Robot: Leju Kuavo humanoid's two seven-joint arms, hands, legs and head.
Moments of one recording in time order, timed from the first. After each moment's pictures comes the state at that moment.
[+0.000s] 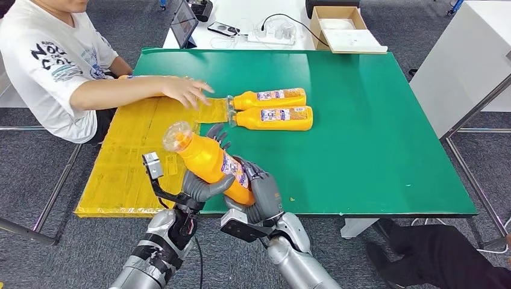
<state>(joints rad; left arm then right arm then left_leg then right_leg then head) -0.38 -0.26 -0.25 -0.93 0.29 -0.45 -0.51 -0.32 0.25 0.45 -0.80 0.59 -0.47 -0.69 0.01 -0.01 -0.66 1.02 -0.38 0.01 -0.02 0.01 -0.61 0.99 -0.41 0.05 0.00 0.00</state>
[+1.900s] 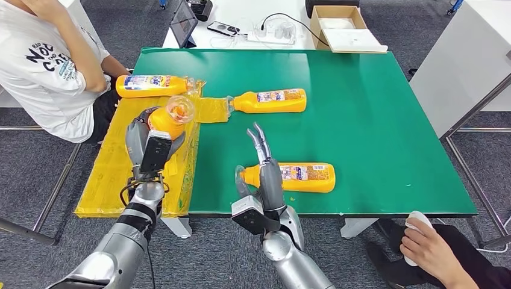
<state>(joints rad) -0.58 -0.17 -0.08 -0.78 -0.44 0.69 -0.68 -0.25 0.27 0.47 -1.13 0.33 -0.51 -0.70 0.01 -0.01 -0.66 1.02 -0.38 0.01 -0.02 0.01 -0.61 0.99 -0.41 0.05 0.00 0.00</state>
